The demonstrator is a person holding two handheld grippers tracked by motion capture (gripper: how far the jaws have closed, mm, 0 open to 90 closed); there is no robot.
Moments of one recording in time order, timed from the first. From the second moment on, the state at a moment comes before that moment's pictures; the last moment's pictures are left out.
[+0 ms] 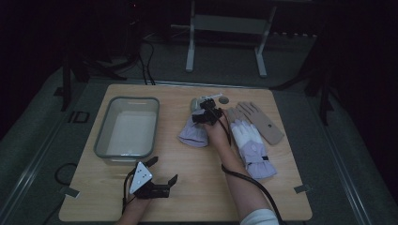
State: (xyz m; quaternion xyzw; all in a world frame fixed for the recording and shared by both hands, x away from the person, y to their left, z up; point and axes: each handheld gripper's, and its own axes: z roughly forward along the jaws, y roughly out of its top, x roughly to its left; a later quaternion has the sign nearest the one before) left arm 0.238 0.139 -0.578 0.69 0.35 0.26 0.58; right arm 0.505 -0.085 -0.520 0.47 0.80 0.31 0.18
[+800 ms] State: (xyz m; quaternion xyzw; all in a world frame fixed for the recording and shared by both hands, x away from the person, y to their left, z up) left arm 0.239 0.140 -0.578 0.69 0.35 0.25 0.58; right arm 0.505 -0.079 -0.533 0.45 0.83 0.30 0.13
